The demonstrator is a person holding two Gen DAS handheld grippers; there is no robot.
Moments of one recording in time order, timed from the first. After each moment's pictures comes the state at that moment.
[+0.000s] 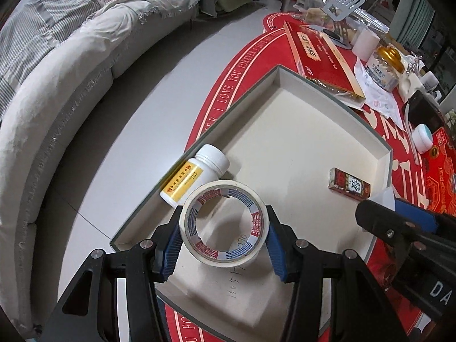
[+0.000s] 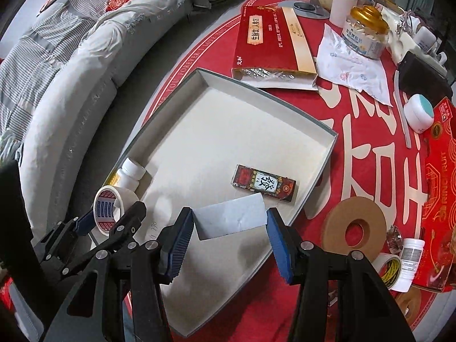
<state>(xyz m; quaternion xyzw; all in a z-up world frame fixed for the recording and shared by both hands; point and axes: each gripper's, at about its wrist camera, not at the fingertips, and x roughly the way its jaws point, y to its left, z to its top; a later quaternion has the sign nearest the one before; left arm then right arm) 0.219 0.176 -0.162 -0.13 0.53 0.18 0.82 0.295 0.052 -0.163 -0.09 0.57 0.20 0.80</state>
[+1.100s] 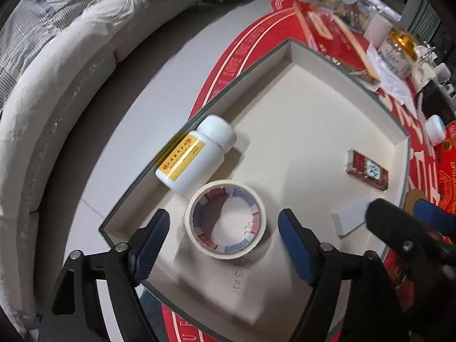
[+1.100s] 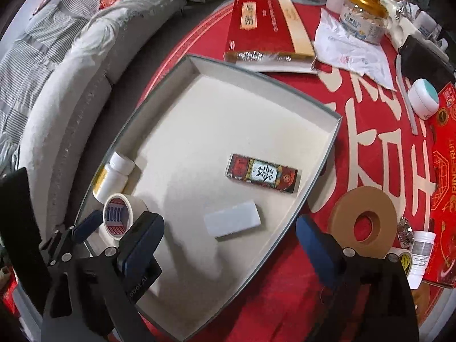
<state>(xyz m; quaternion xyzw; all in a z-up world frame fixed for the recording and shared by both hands) 0.224 0.177 -0.188 -0.14 0.57 0.19 0.78 0.298 0.048 -0.181 -0.08 0.58 0.19 0.79</state>
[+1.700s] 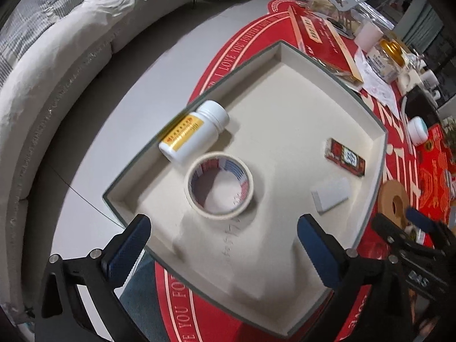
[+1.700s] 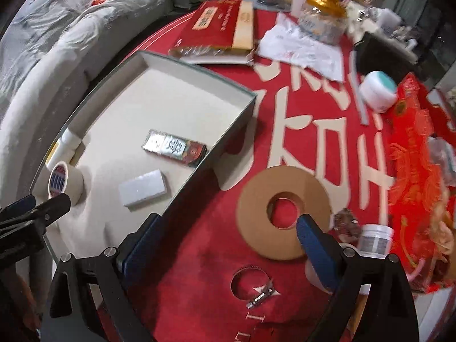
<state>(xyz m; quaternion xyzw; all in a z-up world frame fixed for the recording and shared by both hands) 0.192 0.167 -0.168 -0.18 0.57 0.17 0.79 0.290 -0.024 -0.194 -0.14 0.54 0.16 0.81</state>
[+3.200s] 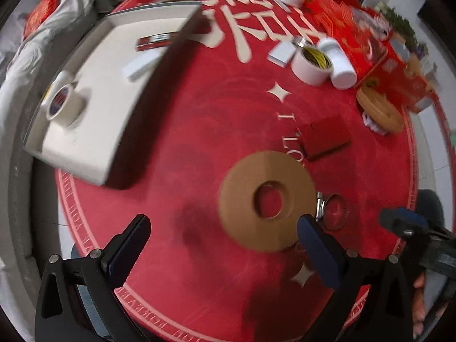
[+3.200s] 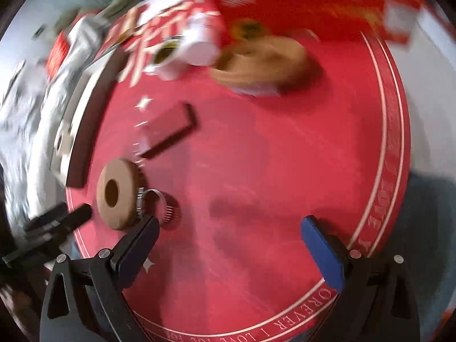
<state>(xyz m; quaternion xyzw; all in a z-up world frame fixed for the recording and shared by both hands) 0.128 -0.040 -0.183 -0.01 0.62 0.00 0.79 0.123 -0.261 -0.230 0.14 0.60 0.07 0.79</state>
